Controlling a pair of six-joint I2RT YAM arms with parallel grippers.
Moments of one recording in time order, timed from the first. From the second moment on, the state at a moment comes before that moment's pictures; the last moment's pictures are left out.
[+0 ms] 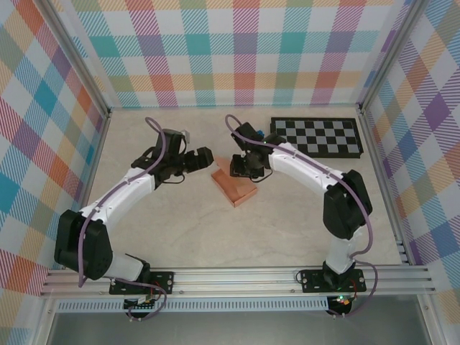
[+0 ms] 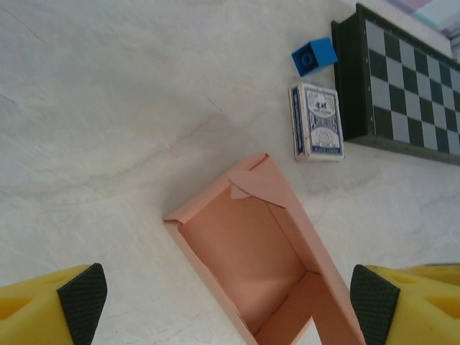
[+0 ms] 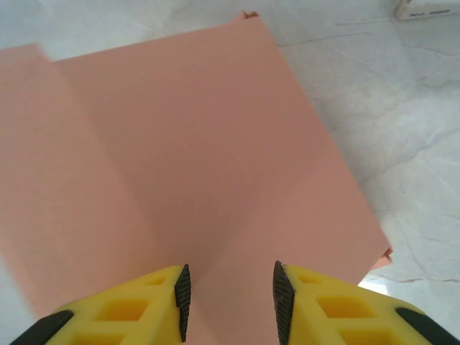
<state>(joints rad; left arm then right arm) -0.37 1.42 1.06 -0.41 0.19 -0.61 0.71 1.85 1.56 -0.87 -0.06 0.65</state>
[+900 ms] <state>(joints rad) -0.37 1.70 1.10 -0.51 0.08 -0.48 0.80 2.08 1.66 -0.93 0.13 0.54</state>
